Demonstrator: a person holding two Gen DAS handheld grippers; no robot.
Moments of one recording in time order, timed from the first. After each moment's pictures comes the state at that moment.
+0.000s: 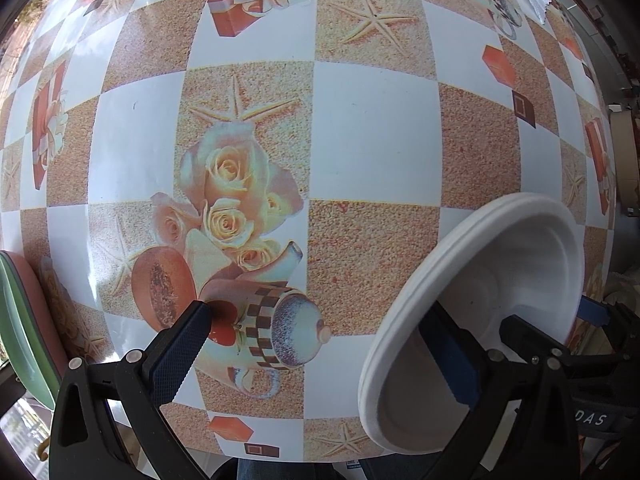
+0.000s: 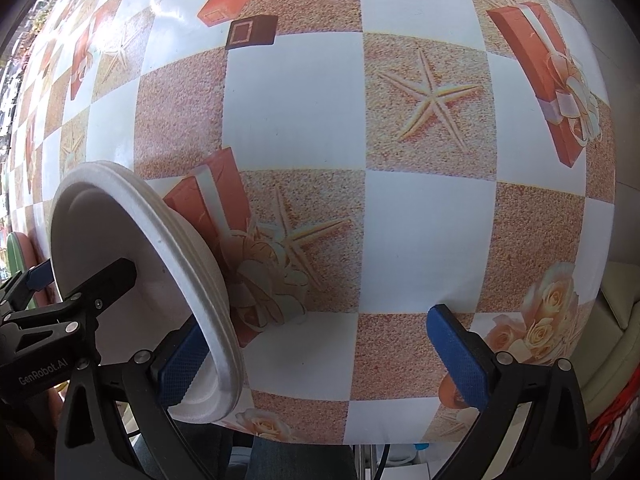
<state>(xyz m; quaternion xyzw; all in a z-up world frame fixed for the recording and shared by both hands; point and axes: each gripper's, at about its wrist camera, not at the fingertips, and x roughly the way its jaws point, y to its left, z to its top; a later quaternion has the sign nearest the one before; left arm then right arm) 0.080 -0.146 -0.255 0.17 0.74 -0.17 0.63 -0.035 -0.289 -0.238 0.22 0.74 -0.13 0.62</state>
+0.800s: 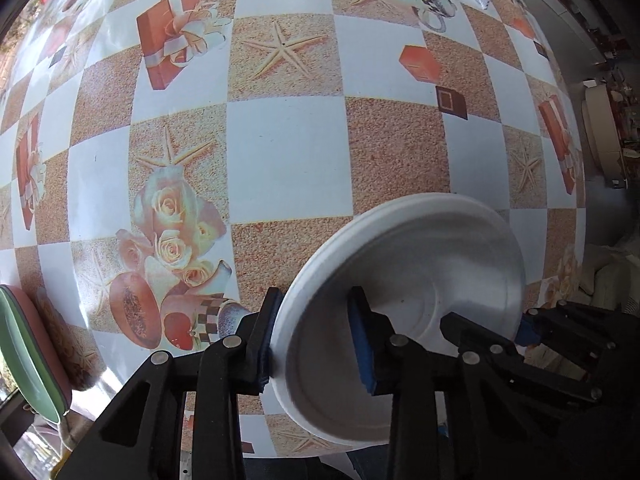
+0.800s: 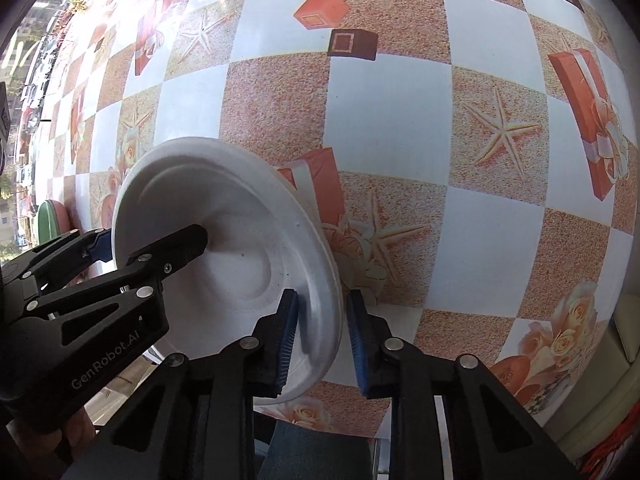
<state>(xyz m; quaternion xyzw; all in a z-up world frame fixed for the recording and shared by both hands) 0.064 -0.177 -0.236 0.18 0.72 -0.22 0.63 -0.017 -0.260 -0.215 0.22 0.74 -0.06 0.63</state>
